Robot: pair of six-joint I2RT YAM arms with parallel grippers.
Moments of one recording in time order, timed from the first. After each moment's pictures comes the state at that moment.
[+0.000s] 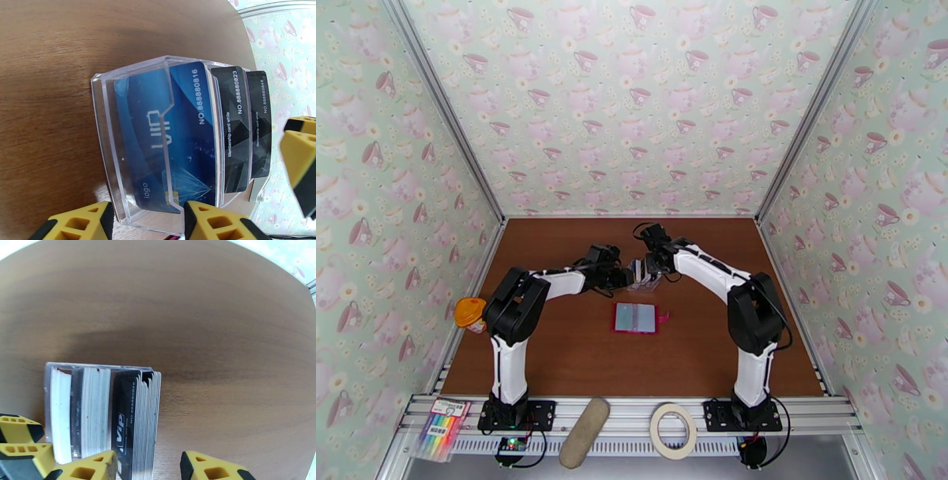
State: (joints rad) left arm -0.49 2.03 1.20 0.01 0.46 -0.64; right arm 0.57 1.95 1.55 -0.73 0.30 0.38
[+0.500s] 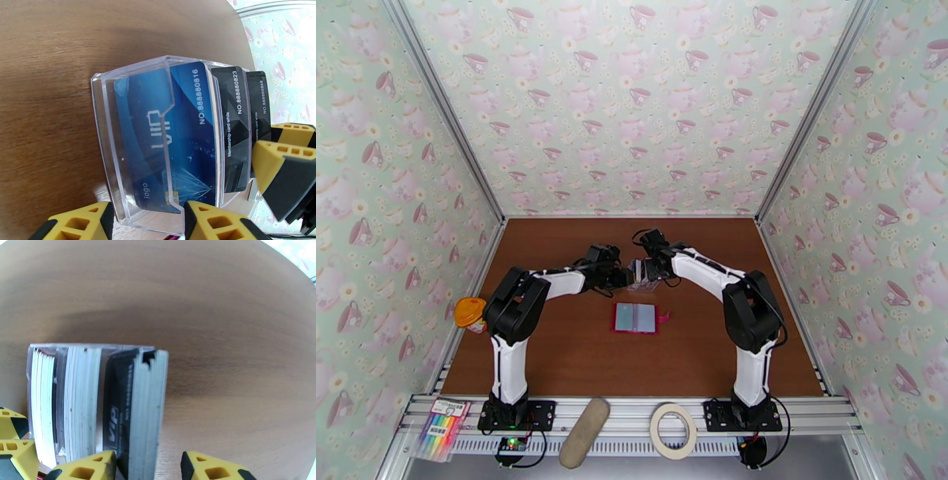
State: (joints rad) left arm -0.49 2.03 1.20 0.02 0.47 -0.64; right arm 0.57 1.95 1.49 -0.70 0.29 0.38
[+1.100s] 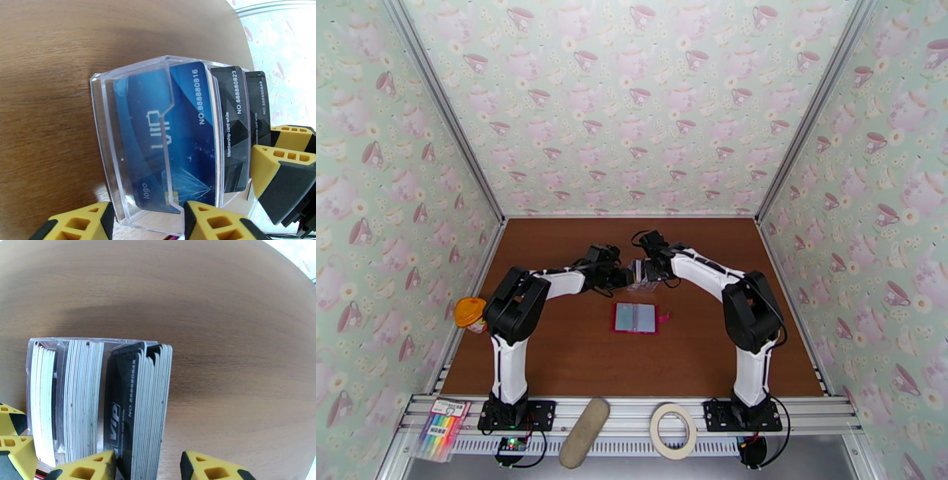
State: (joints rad) left arm -0.48 2.04 1.20 0.02 0.48 -0.64; right arm 0.57 1.95 1.50 -0.72 0.30 0.36
